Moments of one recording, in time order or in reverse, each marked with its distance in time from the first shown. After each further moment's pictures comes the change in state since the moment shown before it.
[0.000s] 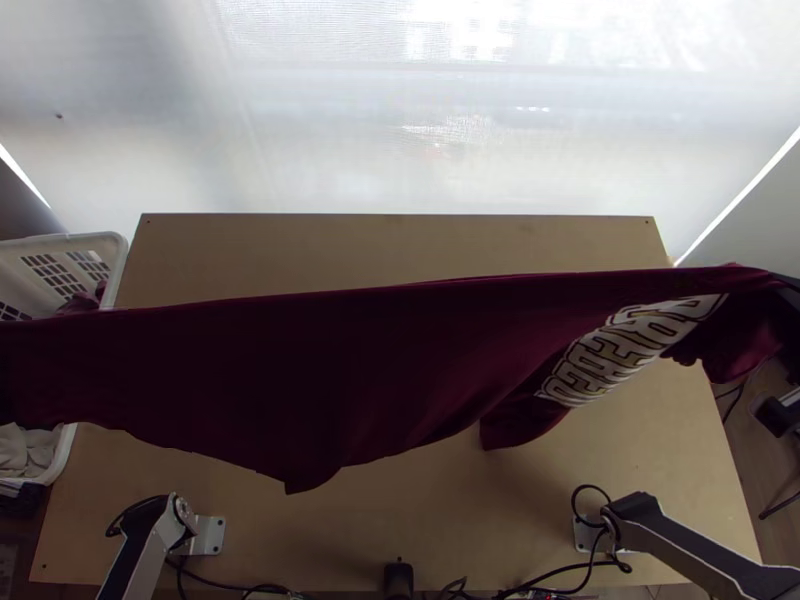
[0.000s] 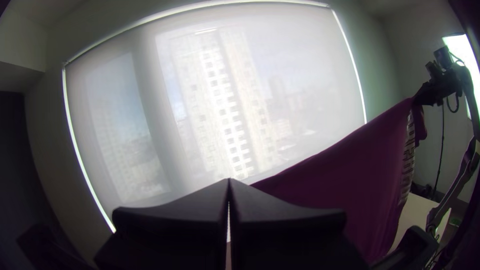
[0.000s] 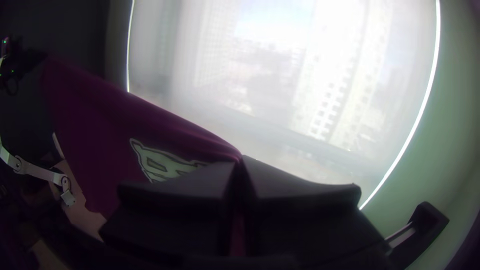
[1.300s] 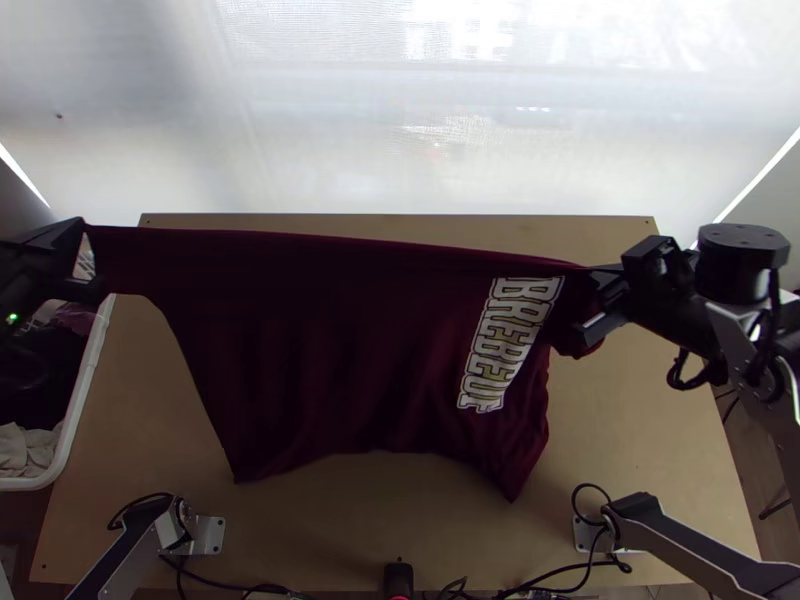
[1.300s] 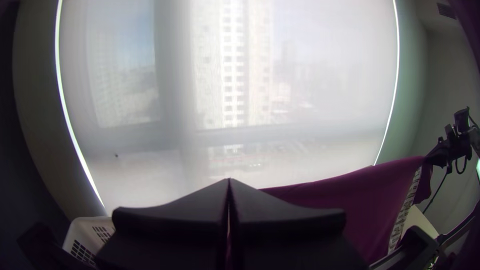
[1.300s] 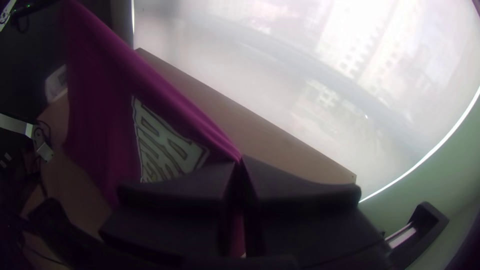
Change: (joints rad) left arm -0.141 0.111 -0.669 0.475 -0.206 -0.111; right arm -0.039 0.010 -0.796 0.439 -0.057 -0.112
